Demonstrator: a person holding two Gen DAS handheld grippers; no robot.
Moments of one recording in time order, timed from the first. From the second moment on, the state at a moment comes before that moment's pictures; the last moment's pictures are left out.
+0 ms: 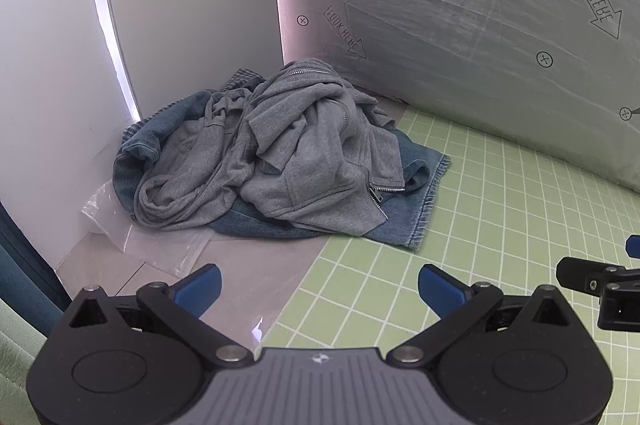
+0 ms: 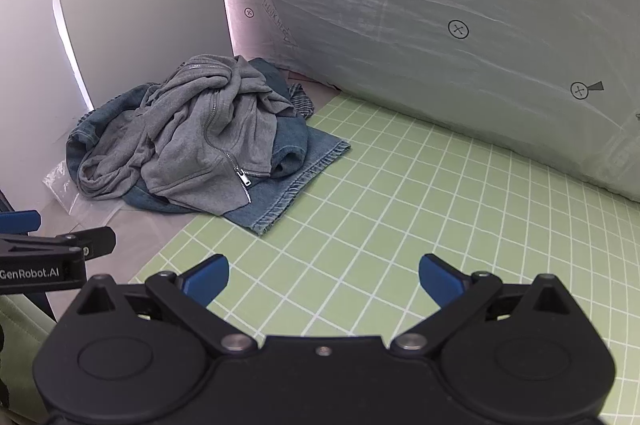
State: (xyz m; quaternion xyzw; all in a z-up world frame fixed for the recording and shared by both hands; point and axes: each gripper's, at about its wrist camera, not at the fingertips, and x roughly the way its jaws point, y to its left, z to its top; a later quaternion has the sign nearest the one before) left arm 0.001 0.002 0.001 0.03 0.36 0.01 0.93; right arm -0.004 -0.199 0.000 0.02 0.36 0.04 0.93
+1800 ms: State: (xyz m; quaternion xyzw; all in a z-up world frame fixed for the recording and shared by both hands) left arm -0.003 0.009 -0.005 0.04 0.38 0.01 0.92; right arm -0.005 -0.202 -0.005 0.03 0.37 0.05 0.93
